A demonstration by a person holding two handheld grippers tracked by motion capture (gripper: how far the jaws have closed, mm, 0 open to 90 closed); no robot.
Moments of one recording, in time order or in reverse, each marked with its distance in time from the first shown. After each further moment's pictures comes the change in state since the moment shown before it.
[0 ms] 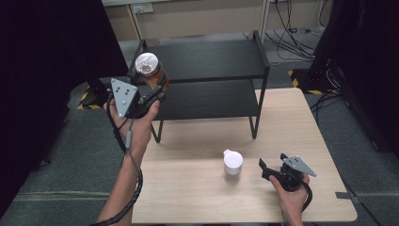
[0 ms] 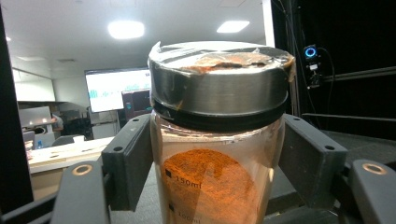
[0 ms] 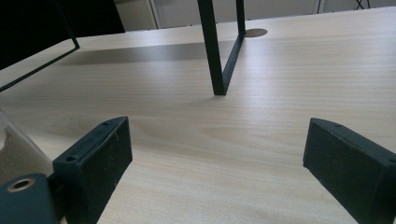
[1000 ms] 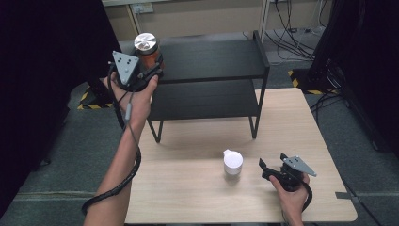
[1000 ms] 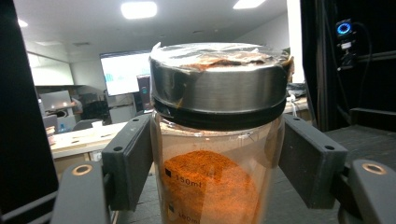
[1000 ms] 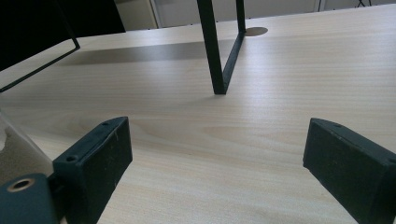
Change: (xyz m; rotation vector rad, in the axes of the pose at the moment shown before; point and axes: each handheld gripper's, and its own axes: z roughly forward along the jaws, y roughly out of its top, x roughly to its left) left arm 0.013 0.022 0.057 0.101 0.066 0.036; right arm -0.001 0.001 0.000 0.004 0.002 0.008
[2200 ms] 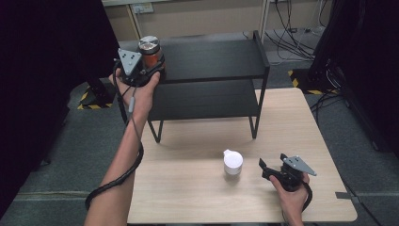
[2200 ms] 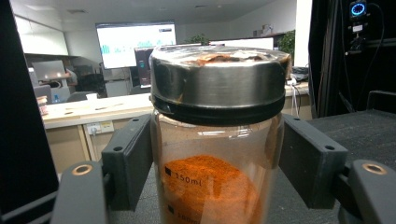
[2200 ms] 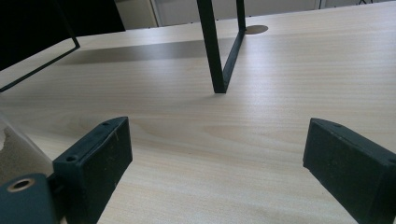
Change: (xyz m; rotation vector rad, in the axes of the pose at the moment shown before) left arm 0.010 -0.005 0.024 0.093 -0.004 -0.084; right arm -0.001 0.001 0.001 0.006 0.001 0.003
